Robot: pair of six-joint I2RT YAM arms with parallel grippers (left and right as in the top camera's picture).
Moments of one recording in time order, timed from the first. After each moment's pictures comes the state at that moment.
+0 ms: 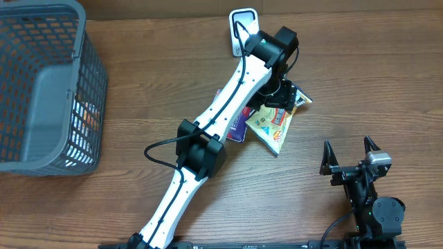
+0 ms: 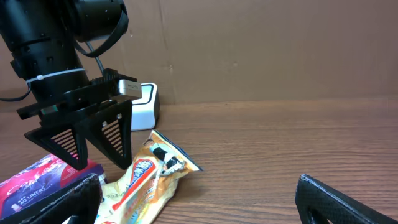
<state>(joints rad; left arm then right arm) -0.63 2.62 2.74 -1.65 0.27 -0.41 0.05 0.01 0.02 -0.03 -0.07 0.10</state>
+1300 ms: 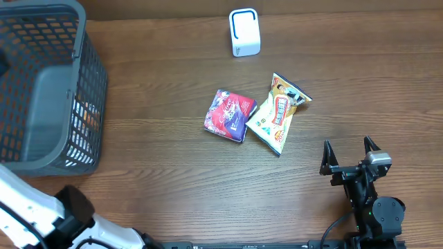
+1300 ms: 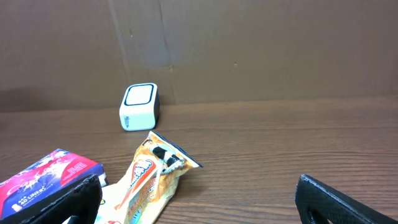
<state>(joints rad) 0.77 1.86 2.67 -1.68 0.24 -0.28 0.05 0.01 0.02 -0.03 -0.07 0.10</state>
